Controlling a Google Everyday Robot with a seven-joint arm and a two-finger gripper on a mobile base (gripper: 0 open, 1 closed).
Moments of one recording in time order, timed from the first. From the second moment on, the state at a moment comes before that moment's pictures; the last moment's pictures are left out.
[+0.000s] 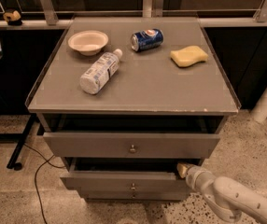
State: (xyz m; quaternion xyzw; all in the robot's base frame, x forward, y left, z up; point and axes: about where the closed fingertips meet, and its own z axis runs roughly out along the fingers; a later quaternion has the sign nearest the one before) arm 0.546 -0.232 0.427 0.01 0.89 0.16 0.42
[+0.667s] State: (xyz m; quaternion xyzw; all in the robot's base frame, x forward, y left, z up) arm 0.544 -0.213 0.421 -0.07 0.91 0.15 0.38
